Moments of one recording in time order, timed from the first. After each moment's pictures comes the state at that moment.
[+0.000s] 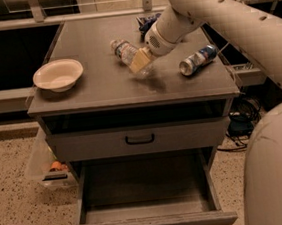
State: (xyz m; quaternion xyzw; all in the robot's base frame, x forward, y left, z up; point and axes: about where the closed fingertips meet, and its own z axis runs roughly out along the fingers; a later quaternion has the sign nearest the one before) arm 0.722 -0.041 0.854 -0.37 0.87 0.17 0.28
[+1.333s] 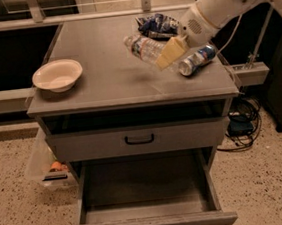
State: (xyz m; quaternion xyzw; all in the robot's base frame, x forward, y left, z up) arm 0.637 -0.097 0.911 -0.40 0.86 0.22 0.24
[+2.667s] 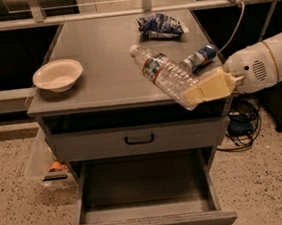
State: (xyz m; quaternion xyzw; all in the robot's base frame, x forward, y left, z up) arm 0.477 -0.121 0.922 -0.38 0.77 0.43 0.30
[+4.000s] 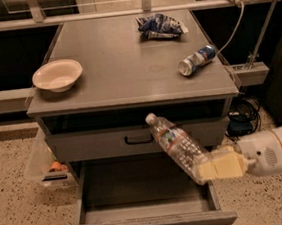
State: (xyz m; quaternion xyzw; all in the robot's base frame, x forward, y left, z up) arm 0.379 -0.130 0.801 -0.27 0.77 0.52 0.24
